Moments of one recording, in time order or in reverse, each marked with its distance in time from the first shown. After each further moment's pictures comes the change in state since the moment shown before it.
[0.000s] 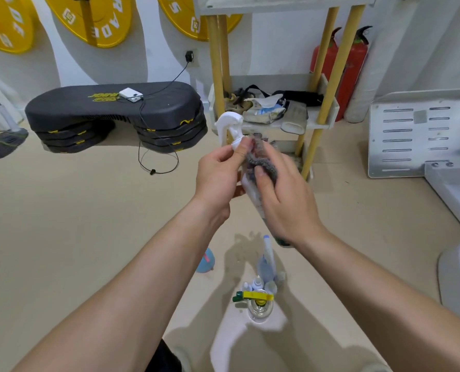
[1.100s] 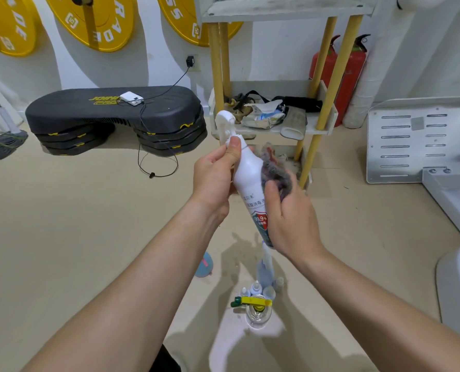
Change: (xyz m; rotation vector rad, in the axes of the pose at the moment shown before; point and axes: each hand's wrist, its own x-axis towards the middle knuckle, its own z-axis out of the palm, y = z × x) left_hand 0.007 0.002 0.000 -0.154 0.065 -0.003; right_hand -0.016 0.019 0.010 -0.012 0.052 0.163
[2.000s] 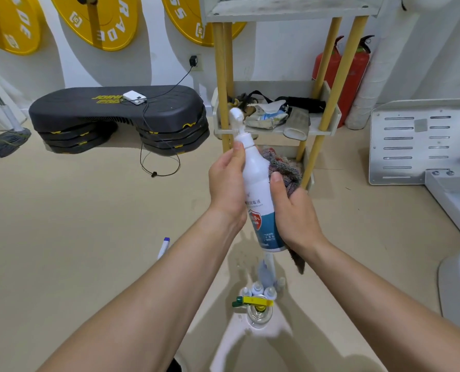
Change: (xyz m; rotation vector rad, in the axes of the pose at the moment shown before) left_hand 0.005 -0.024 0.012 -0.137 0.073 0.074; right_hand 0.010 0.002 0.000 0.250 -0.102 0.225
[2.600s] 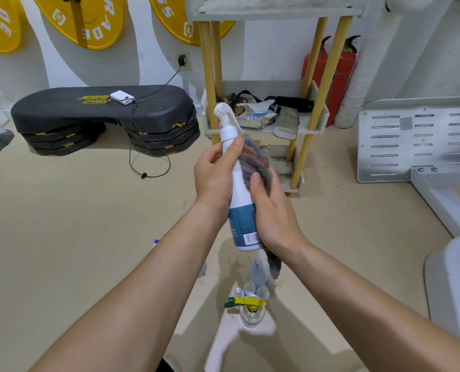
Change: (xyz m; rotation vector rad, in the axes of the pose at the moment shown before) left_hand 0.017 -0.002 -0.005 0.104 0.004 0.035; right_hand -0.008 -0.016 0.012 0.128 -0.065 -0.010
